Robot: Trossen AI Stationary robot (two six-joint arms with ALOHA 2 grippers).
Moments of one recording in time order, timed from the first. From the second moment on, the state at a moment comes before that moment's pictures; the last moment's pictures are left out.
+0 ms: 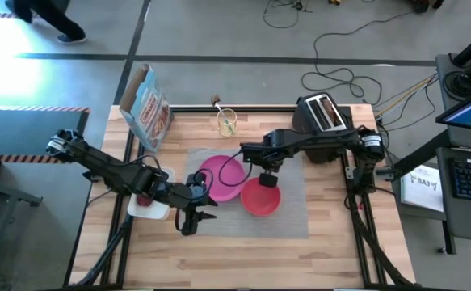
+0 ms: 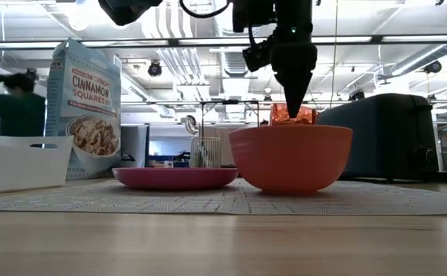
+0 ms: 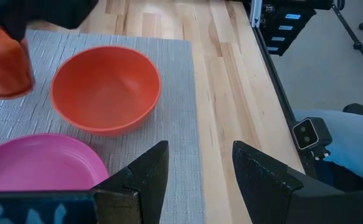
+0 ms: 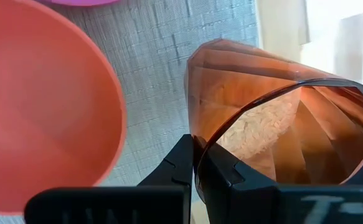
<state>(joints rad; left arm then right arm) -0.40 1.32 1.06 -0.40 -0.16 -0.32 -0.07 1.87 1.63 -1.27 0.15 0.19</state>
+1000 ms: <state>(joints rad) -0.40 1.31 1.05 -0.40 -0.16 -0.32 -0.07 1.92 1.63 -1.25 0.16 0.19</state>
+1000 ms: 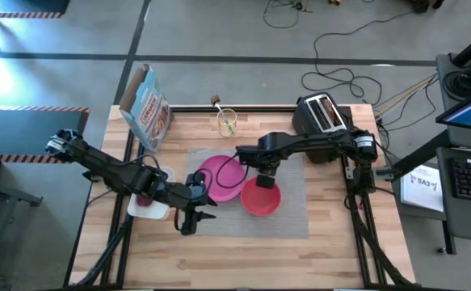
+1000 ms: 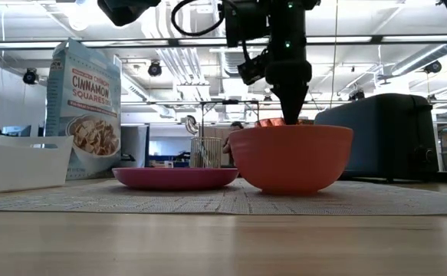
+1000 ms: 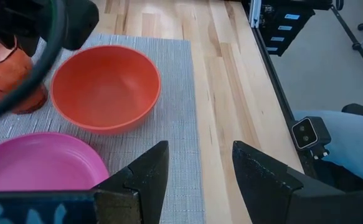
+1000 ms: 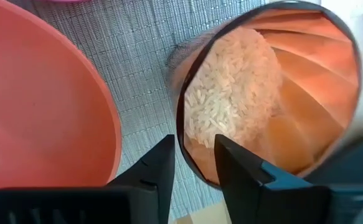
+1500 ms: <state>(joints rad) -0.40 1.30 1.05 -0.46 -0.14 -0.44 -0.05 1.84 1.81 -1.25 0.16 0.23</state>
